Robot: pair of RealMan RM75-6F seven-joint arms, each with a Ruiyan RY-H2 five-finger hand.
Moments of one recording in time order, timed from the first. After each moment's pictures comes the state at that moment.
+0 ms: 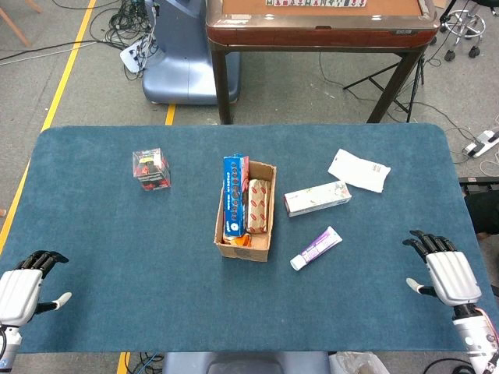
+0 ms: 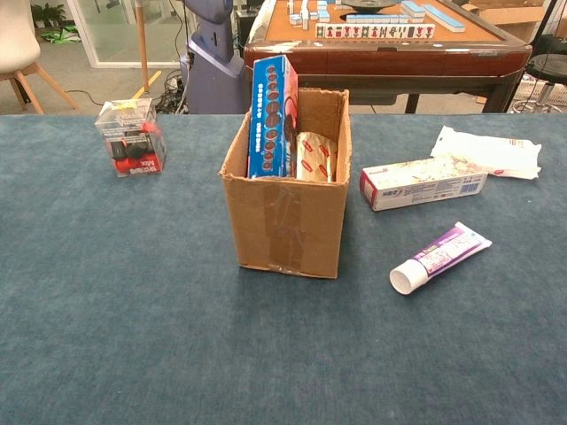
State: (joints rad) left arm -0.09 -1.09 -0.01 -1.67 1.50 1.44 0.09; right arm 0.13 -1.11 0.01 -1.58 -1.52 1.34 -0.05
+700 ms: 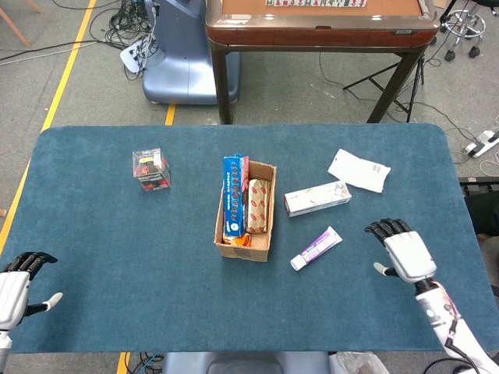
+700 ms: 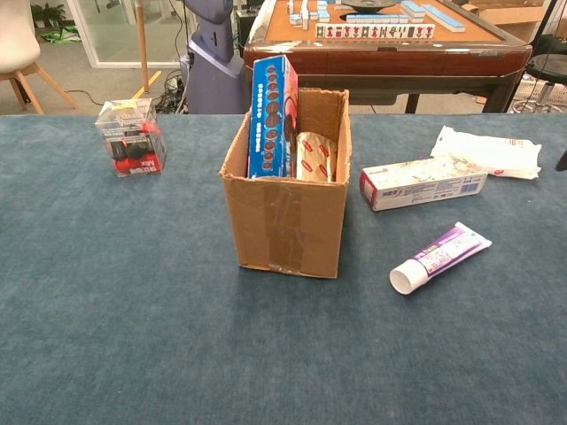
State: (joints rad) left arm -0.06 -1.08 -0.02 -1.67 1.48 1.49 0.07; right arm 0.30 -1.24 0.06 -1.51 -1.55 1.20 -0.12
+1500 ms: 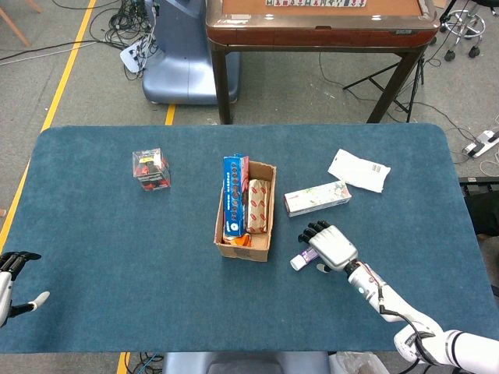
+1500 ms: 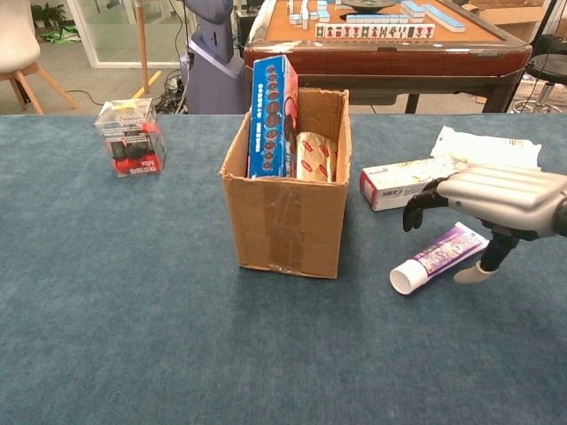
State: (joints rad) left arm -0.04 -1.04 -0.03 -1.69 1.45 1.52 0.03; right arm 0.57 -1.44 0.07 -1.43 -1.51 0.88 -0.23
